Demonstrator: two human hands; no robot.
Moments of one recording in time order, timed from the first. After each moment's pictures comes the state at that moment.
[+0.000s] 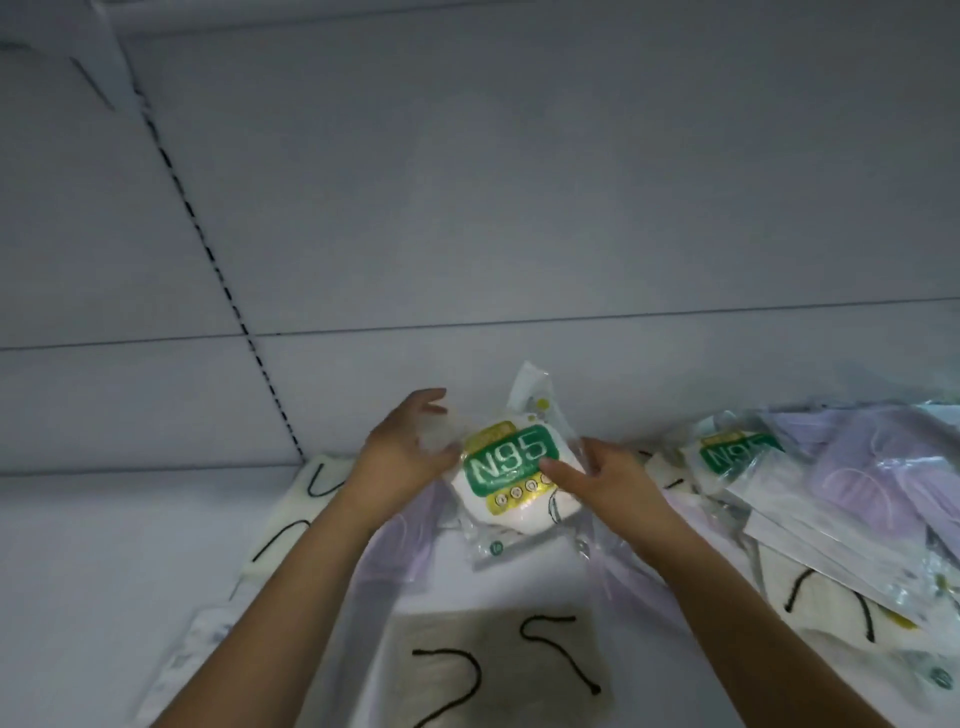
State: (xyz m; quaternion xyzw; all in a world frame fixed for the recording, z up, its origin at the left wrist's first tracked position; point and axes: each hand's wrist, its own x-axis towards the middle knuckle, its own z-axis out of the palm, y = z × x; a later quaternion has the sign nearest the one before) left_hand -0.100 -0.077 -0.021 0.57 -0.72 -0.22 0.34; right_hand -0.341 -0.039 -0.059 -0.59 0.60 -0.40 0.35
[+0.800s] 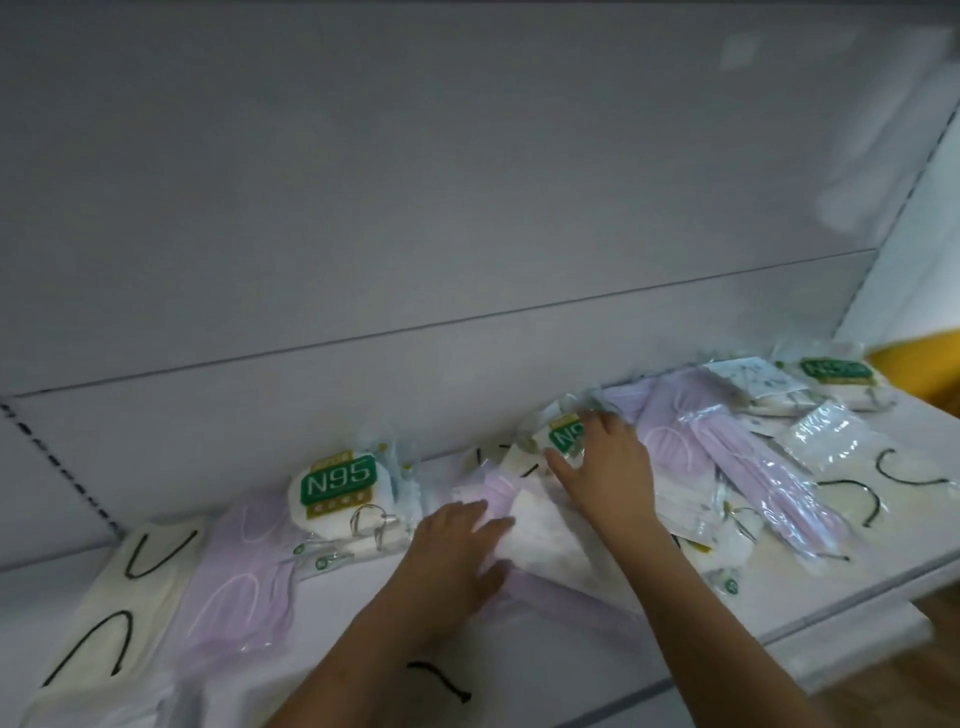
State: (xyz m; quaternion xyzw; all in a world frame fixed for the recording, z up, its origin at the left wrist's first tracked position) left_hand -0.247 -0.040 -0.123 0.36 -0.93 -0.09 0.01; right_hand -0.461 -0.010 -0.087 -0.52 0.80 -0.30 -0.08
